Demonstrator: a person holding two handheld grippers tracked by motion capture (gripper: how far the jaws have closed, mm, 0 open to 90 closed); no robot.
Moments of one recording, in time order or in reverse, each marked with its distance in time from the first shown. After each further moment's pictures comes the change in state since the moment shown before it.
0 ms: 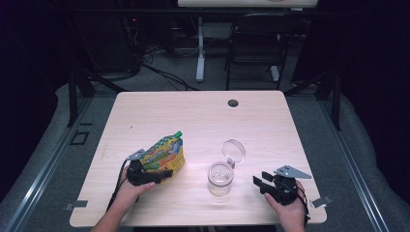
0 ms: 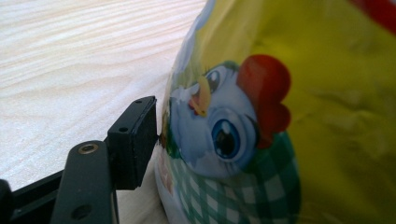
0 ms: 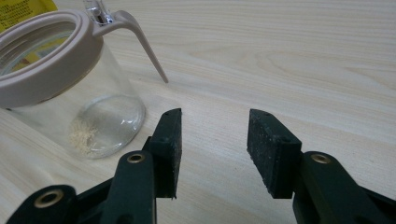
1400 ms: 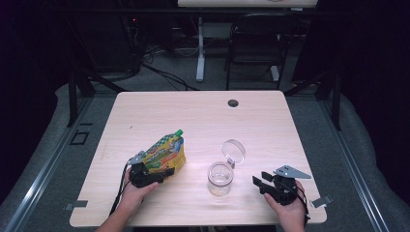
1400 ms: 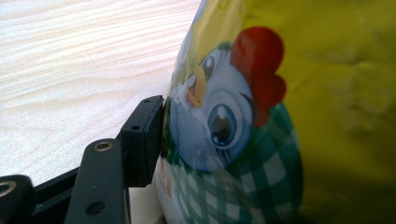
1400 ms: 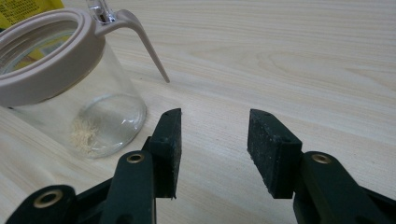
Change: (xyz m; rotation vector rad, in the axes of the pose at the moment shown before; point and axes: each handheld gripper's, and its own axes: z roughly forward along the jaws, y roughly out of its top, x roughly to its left) left arm -0.003 -0.009 0.008 -0.094 0.039 0.014; right arm 0.001 0.000 0.000 0.004 -0.006 -0.010
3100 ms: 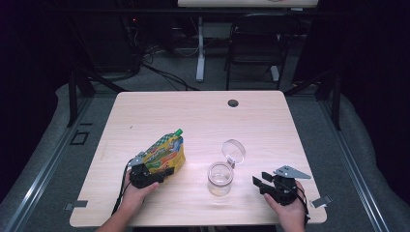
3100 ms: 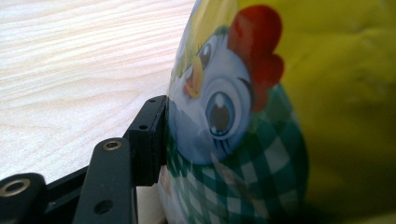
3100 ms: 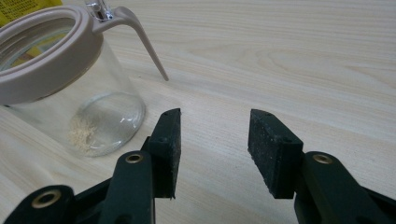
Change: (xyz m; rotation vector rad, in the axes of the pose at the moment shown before) left arm -0.001 -0.003 0.001 -0.016 0.029 0.006; right arm -0.001 -0.001 0.001 0.004 0.000 0.000
